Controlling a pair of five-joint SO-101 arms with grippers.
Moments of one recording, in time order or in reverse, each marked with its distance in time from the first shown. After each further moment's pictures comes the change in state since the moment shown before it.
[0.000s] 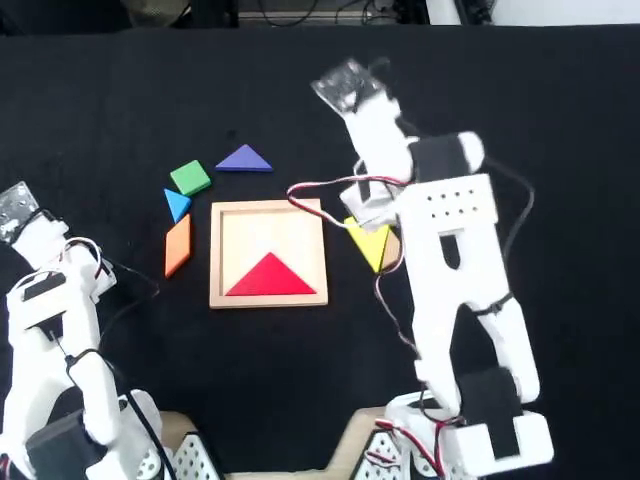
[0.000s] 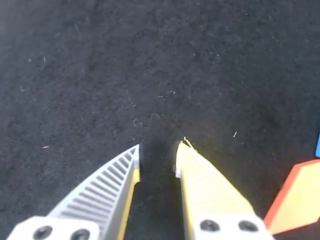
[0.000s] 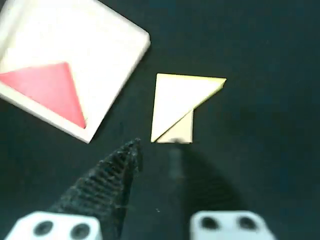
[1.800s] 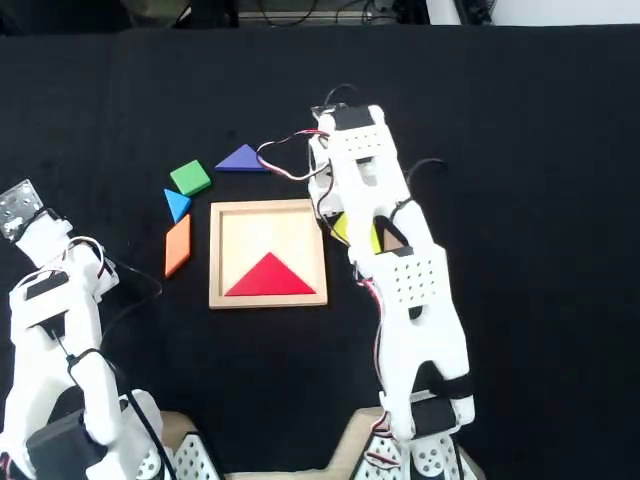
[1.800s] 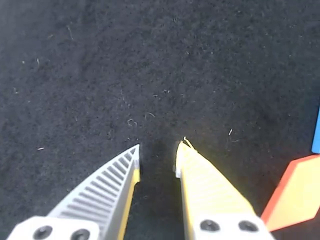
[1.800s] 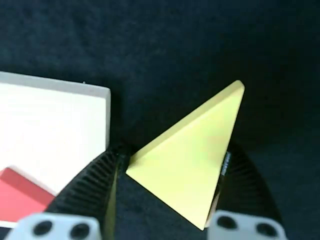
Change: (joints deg) left arm 0.9 0.0 0.0 0.0 -0.4; right arm -4.3 67.0 -59.1 17.4 -21.4
